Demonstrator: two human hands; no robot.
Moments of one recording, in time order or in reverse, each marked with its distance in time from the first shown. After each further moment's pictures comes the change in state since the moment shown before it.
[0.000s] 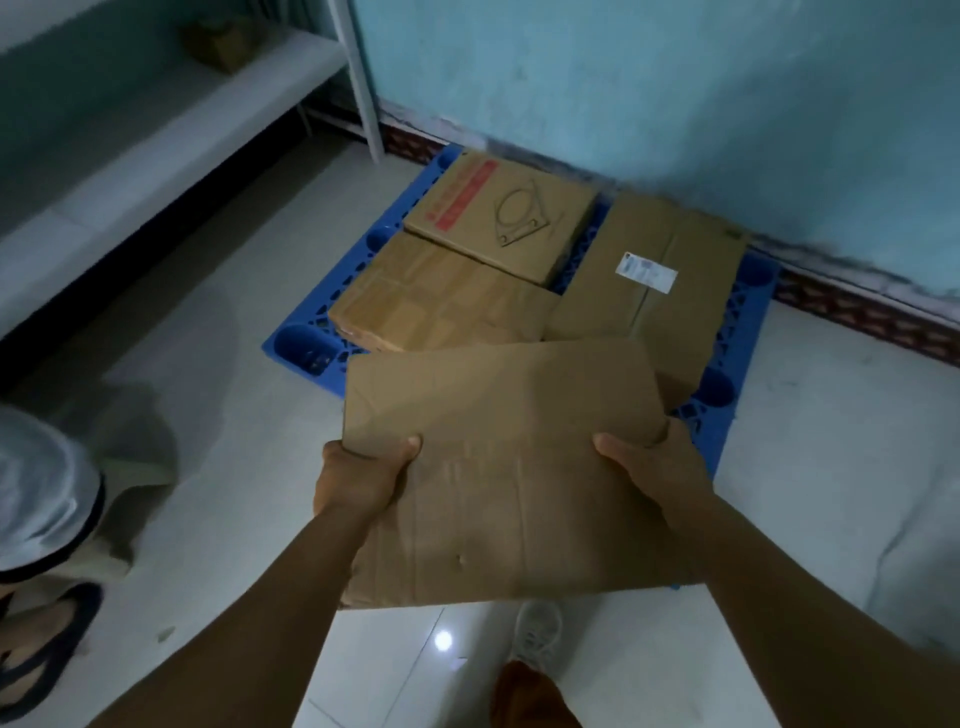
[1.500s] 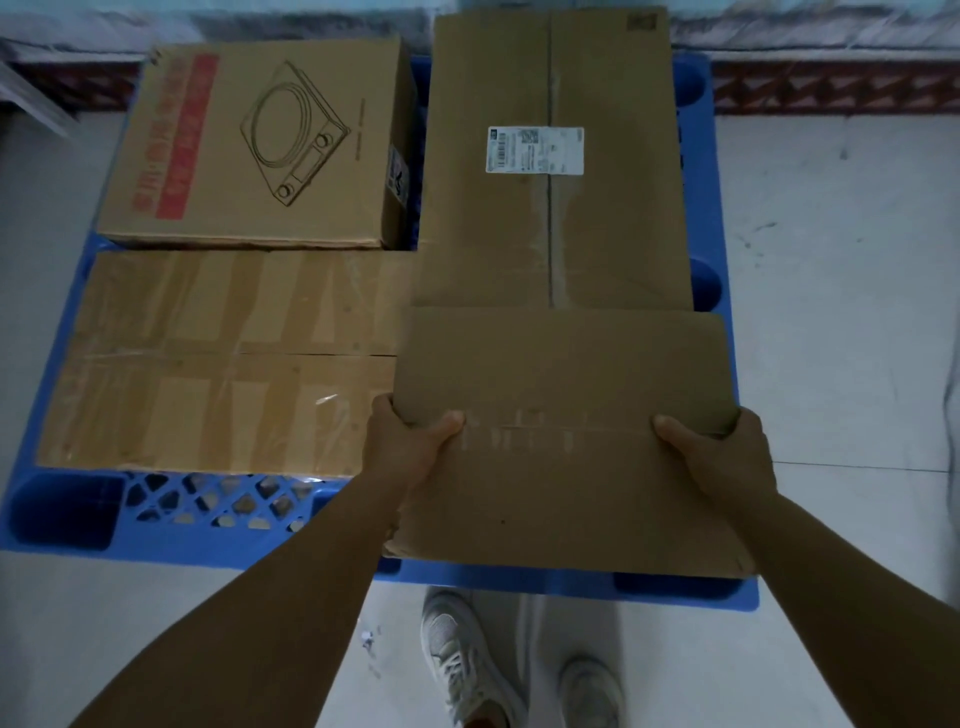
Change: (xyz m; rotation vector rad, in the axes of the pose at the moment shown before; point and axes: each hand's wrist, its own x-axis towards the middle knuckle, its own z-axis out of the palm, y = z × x) left_hand 0.250 0.089 0.365 0.265 -0.482 0.227; right_hand 0.314 0.157 0.026 0.228 0.407 0.401
